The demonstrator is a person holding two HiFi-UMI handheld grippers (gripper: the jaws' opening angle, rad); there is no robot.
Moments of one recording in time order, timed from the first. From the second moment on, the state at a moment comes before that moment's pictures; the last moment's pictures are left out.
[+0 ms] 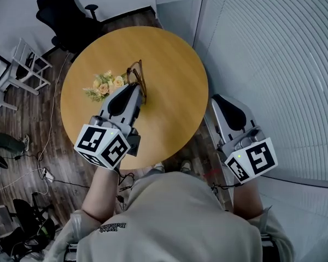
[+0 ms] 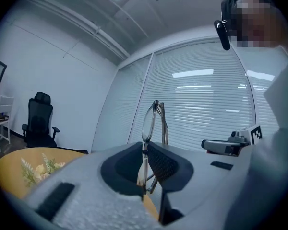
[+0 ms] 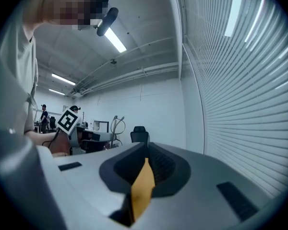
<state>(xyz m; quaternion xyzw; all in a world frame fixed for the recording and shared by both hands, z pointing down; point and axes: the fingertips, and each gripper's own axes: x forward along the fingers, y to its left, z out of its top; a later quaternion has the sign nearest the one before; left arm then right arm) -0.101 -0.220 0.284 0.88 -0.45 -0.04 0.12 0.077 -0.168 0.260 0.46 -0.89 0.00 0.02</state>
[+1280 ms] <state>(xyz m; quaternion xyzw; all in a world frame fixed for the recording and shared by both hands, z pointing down) -0.082 -0.179 0.273 0.90 -0.42 -0.05 0.11 -0.020 -0.178 0.169 0.27 -0.96 0.01 -0.10</state>
